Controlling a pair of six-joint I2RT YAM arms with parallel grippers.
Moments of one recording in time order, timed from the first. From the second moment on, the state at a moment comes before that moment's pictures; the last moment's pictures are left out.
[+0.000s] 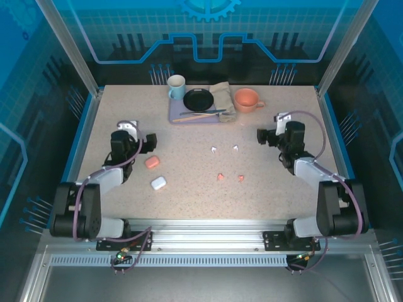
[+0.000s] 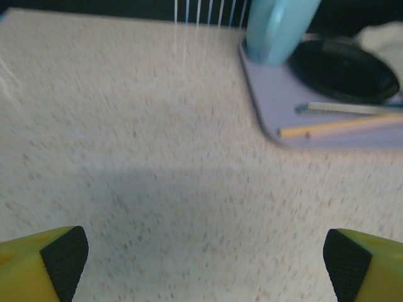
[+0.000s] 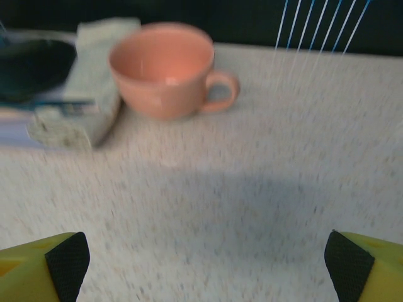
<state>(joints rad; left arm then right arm) 0.02 1.34 0.56 0.35 0.04 -0.12 0.05 1.37 0.70 0.22 -0.05 0.01</state>
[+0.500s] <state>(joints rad) 0.00 1.19 0.87 -0.40 -0.01 -0.54 0.09 1.29 0.92 -0.35 -0.13 0.33</state>
